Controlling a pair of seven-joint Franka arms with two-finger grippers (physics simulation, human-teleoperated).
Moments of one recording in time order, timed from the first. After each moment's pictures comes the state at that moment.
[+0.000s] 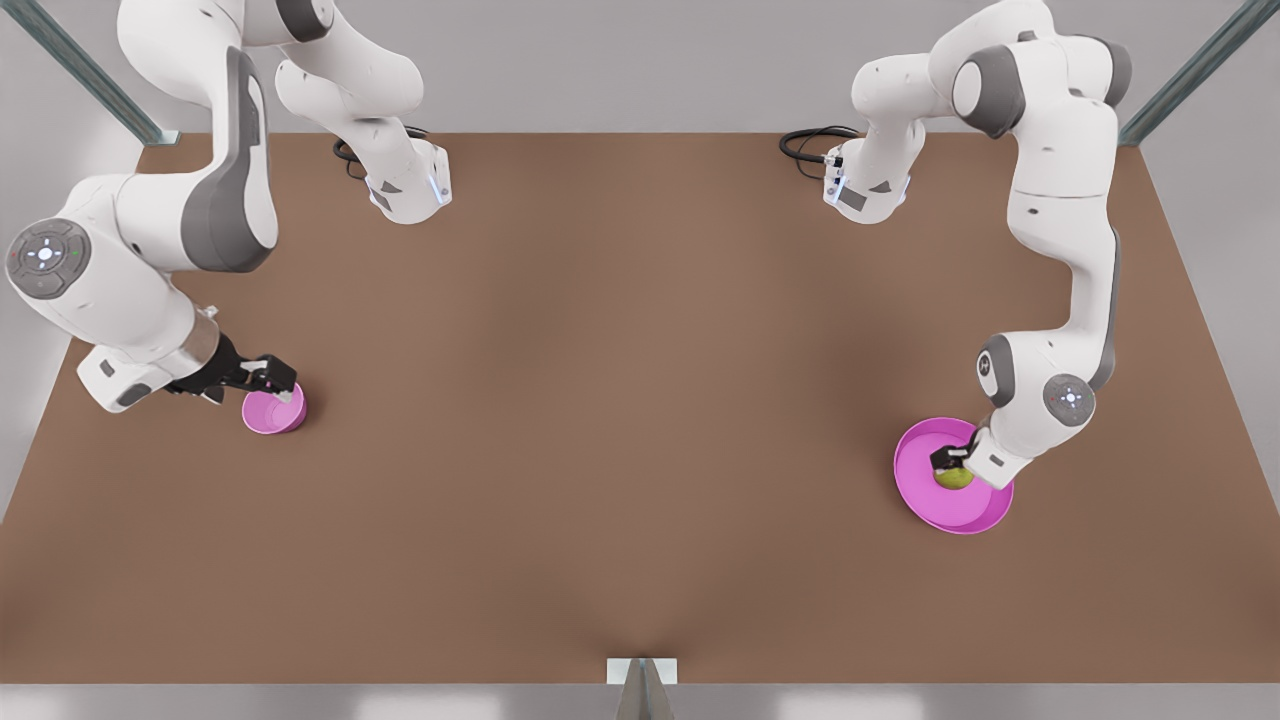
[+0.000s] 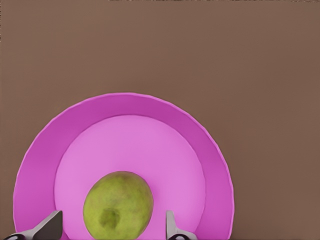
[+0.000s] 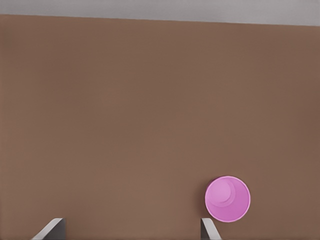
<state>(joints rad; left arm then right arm) 0.11 0.55 -0.01 -1.87 0.03 2.48 0.01 0.05 0.22 0.00 -1.42 -0.02 1.68 0.02</state>
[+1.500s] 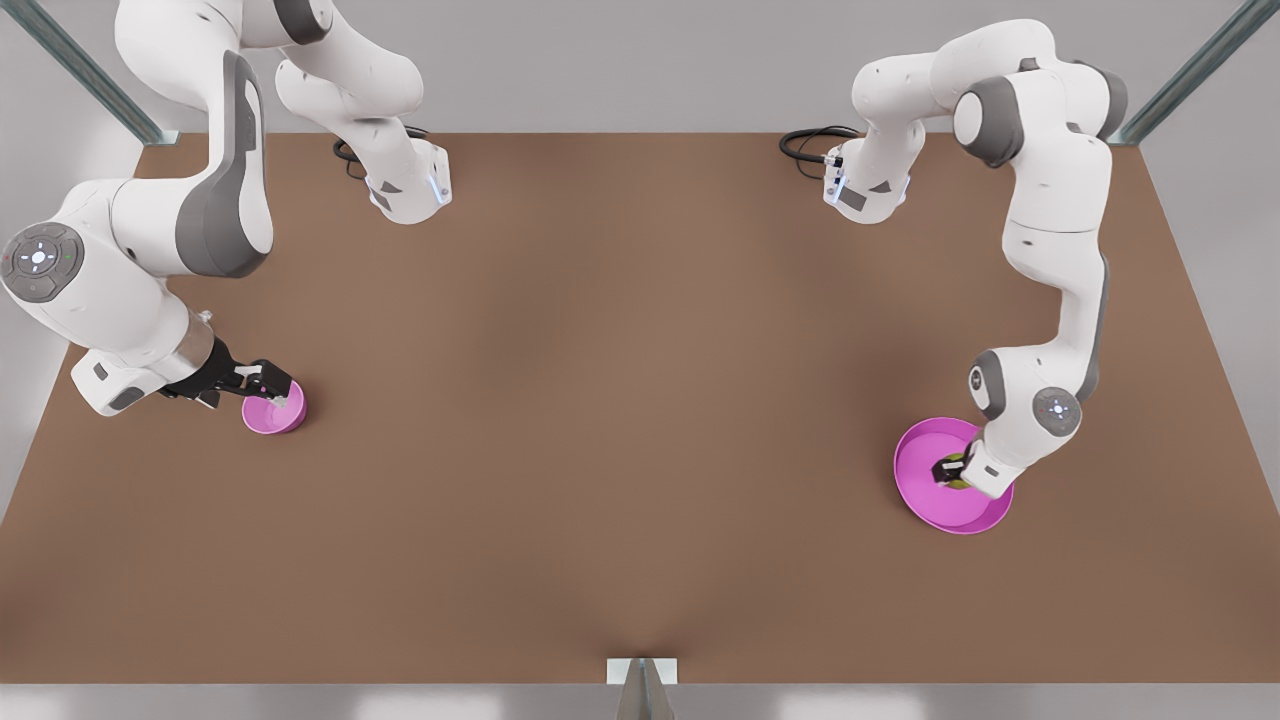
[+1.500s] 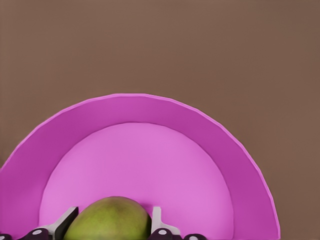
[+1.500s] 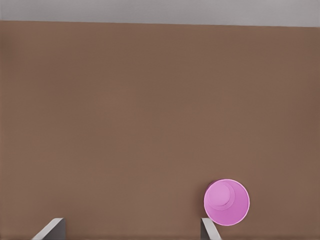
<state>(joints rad) 0.13 0.65 -0.01 -1.85 0.03 2.59 -0.01 0.04 0.23 0.00 -1.42 -0.02 1.69 0.02</state>
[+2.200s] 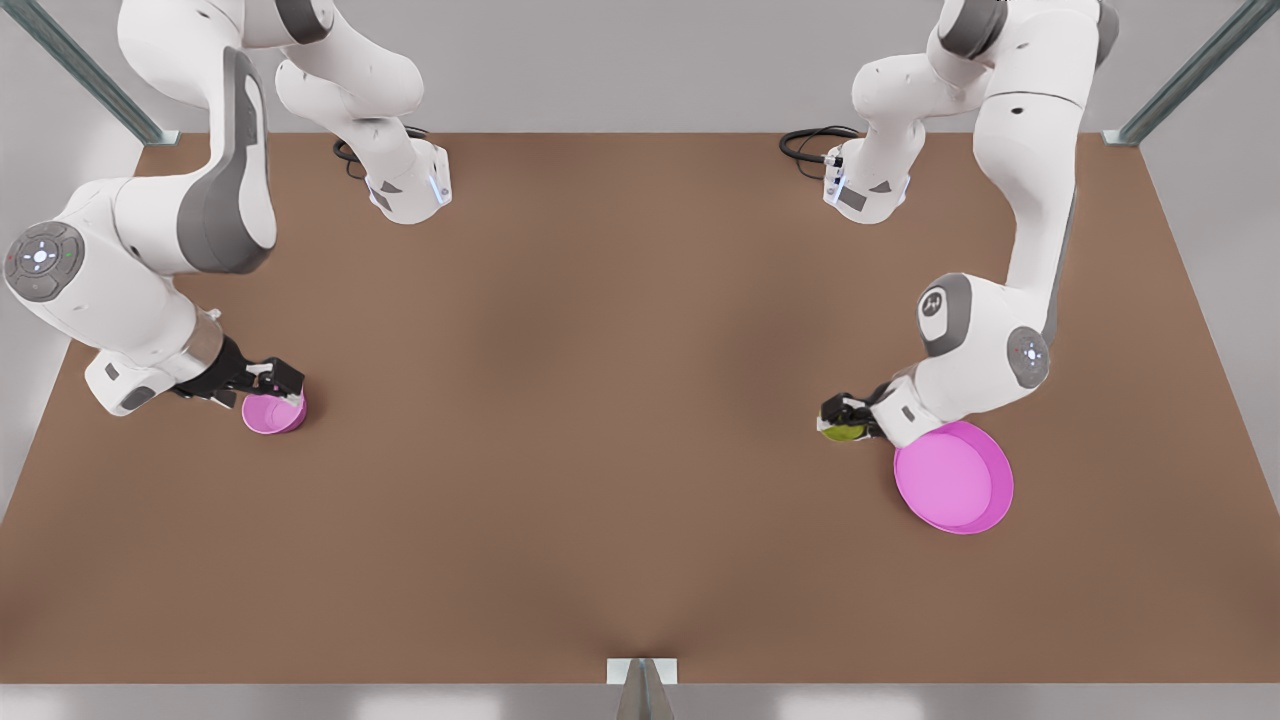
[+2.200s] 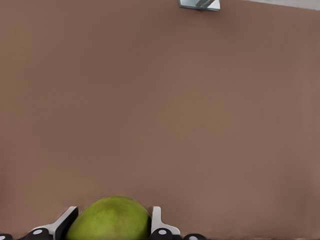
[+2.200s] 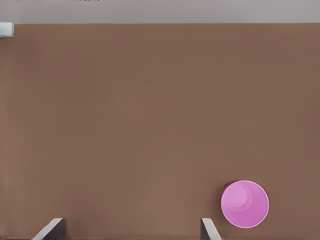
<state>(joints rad) 0.11 0.35 -0.37 -1.77 -0.39 2.15 0.13 0.05 0.23 0.00 -1.42 0.09 1.69 0.03</state>
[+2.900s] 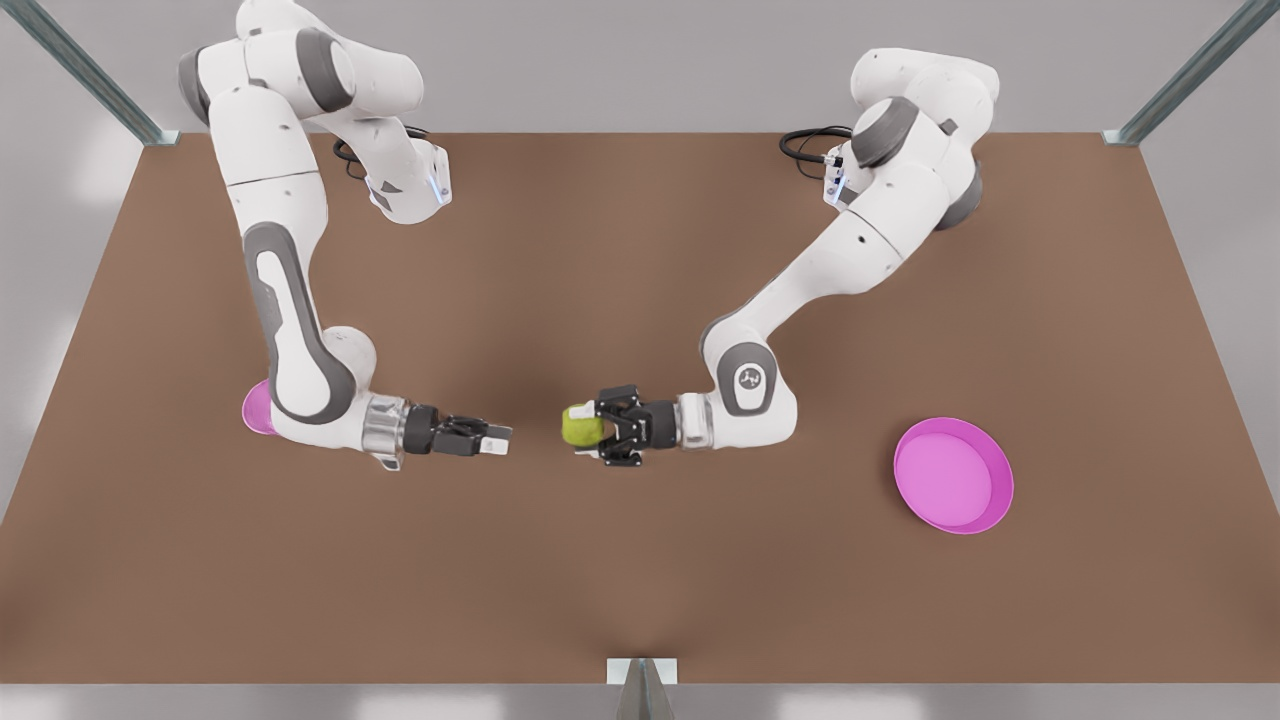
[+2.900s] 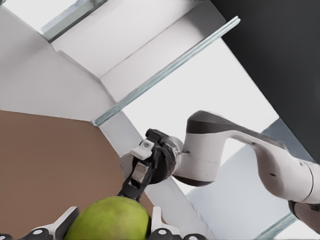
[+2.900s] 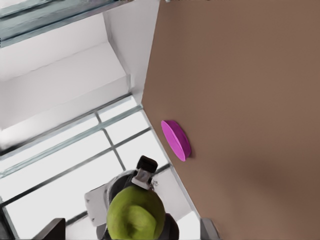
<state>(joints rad) -0.23 0.99 -0.60 -1.24 -1.61 2.37 1.43 0.08 0.56 0.11 -1.77 1.58 1.93 -0.28</state>
